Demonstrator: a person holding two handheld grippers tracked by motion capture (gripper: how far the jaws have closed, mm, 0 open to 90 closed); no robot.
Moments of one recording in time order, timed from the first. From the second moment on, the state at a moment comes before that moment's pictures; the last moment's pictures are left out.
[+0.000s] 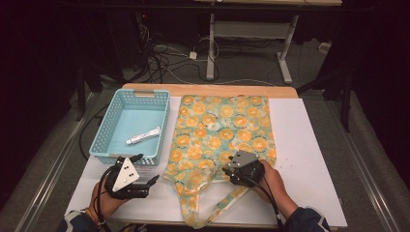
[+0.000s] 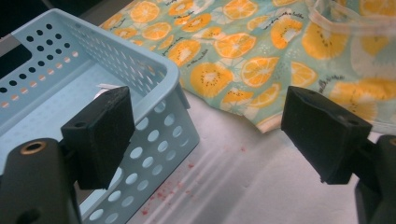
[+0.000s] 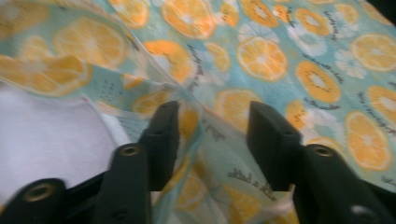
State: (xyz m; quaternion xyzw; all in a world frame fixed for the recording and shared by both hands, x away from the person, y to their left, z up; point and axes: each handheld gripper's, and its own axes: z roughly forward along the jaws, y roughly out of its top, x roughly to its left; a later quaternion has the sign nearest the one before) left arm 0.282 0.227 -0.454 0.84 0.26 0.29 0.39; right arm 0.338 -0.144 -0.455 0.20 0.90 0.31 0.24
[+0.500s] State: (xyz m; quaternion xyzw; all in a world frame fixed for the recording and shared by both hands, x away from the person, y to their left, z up) left arm 0.283 0.228 -0.454 0.84 0.25 0.28 0.39; right arm 0.369 -0.143 -0.461 0.22 0.91 0.27 0.22
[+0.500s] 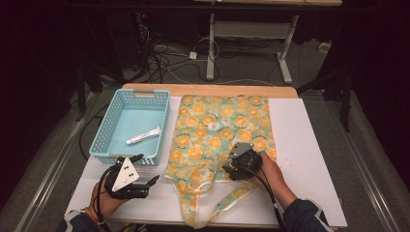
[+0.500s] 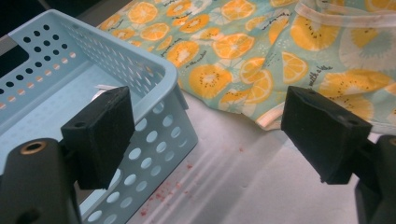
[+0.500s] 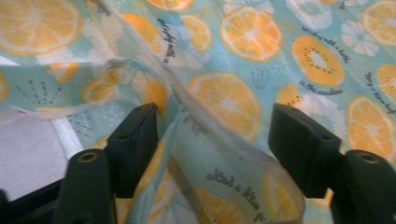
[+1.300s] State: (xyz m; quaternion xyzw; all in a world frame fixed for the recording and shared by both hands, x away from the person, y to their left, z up) left arm 0.288 0.231 -0.438 0.83 0.26 0.28 0.41; right arm 0.387 -0.124 -0.440 0.26 0.88 0.32 0.25
